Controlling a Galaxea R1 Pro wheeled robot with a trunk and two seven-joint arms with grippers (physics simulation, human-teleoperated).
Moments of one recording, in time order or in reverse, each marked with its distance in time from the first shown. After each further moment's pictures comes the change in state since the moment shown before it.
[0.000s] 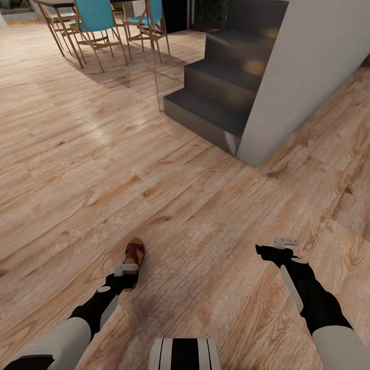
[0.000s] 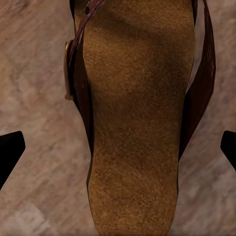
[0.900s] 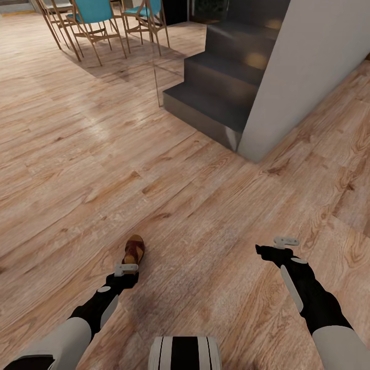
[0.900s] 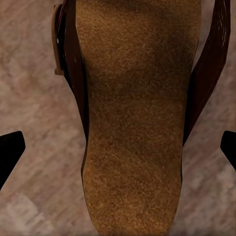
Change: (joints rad) left arm 0.000 -0.002 0.000 0.000 0.001 0.000 0.000; right arm 0.000 0.000 0.000 0.000 0.000 0.000 0.000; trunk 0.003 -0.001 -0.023
